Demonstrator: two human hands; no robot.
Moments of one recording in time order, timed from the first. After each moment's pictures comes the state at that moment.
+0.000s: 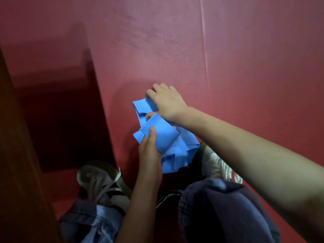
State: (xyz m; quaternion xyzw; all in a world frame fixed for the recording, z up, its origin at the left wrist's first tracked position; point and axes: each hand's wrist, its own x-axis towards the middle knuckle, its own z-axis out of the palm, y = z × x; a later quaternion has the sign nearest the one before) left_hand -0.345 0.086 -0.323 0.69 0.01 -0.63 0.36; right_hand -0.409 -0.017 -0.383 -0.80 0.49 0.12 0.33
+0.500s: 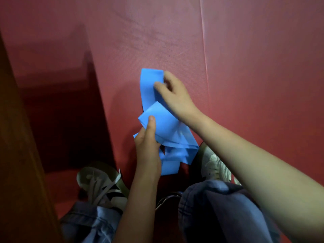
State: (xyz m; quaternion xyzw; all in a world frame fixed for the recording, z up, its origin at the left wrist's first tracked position) left_hand -0.346 0.065 -0.318 0.69 -0.03 -0.60 0.41; right_hand -0.412 -0.021 -0.355 -0.48 0.61 -0.27 0.57
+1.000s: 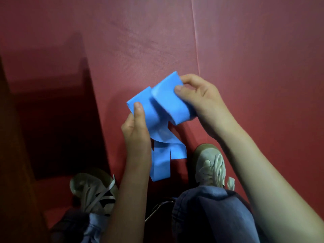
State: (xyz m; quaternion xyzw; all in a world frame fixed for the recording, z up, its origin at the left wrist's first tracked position) left_hand -0.345 0.029 -0.295 0.71 -0.17 -0.51 0.45; right_hand -0.464 -0.018 -0.284 -0.29 0.50 -0.36 0.73
